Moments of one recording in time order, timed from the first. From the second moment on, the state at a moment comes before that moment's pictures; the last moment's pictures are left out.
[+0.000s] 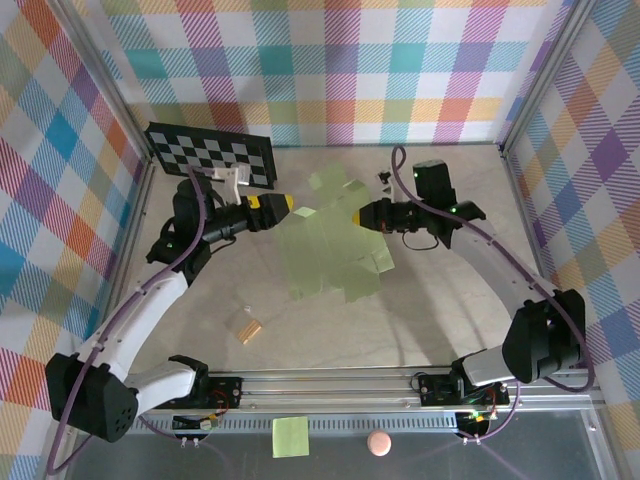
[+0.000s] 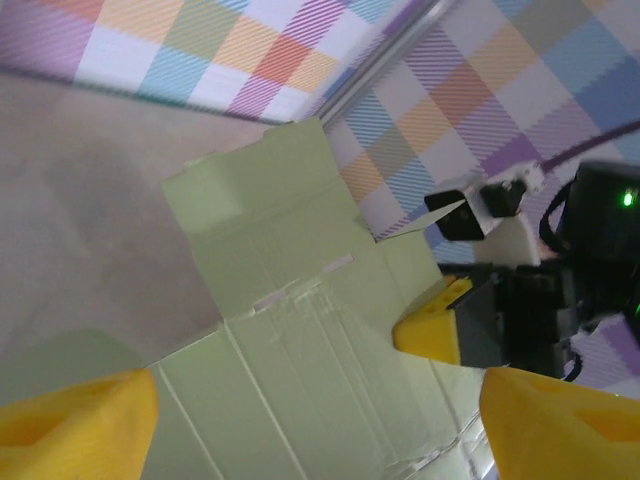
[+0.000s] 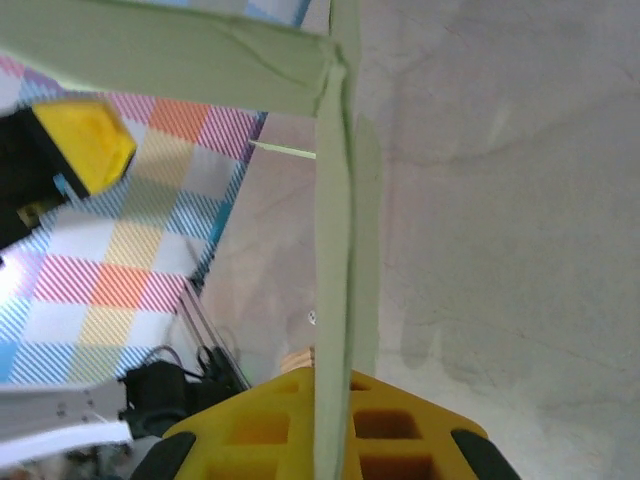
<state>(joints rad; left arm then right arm) -0.31 1.14 0.96 -0.10 0.56 -0.62 0.35 1.42 1.14 -0.41 -0.82 0.45</state>
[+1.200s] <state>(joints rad) -0.71 1.65 0.85 -0.22 0.38 -0.69 0.49 1.55 1.11 -0.79 -0.29 0.17</state>
